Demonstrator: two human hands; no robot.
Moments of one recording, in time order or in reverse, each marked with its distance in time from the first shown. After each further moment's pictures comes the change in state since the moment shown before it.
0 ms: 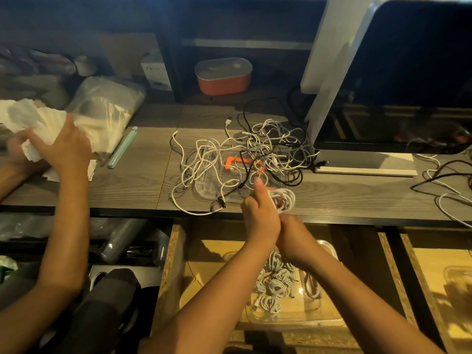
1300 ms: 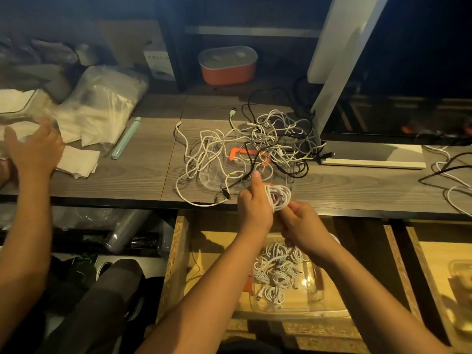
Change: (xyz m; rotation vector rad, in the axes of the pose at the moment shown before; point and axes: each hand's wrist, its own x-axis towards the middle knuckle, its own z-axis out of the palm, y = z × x) left_hand 0.009 -0.002 -0.018 -0.028 -0.011 -0.092; right_hand -0.010 -0.016 -0.005 0.622 0.025 0.167
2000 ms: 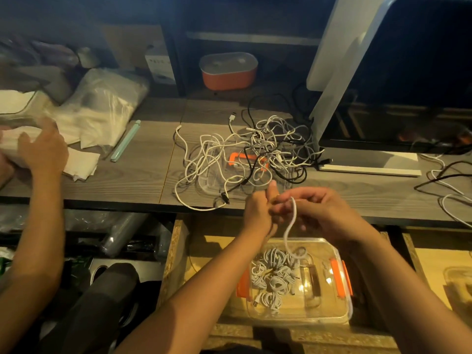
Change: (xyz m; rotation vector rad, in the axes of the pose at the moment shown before) left_hand 0.002 -0.001 0.002 0.128 -0.303 0.026; right_hand -0.009 -0.046 -0.041 0.302 -0.250 -0.008
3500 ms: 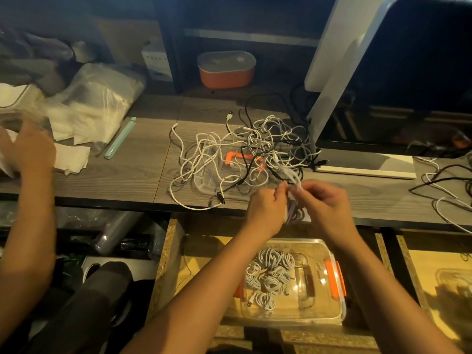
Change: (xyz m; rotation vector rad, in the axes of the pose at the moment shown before) left_hand 0.001 0.012 0.006 0.335 -0.045 0.100; right_hand 0.009 0.023 -0.005 -0.368 0.366 -0.399
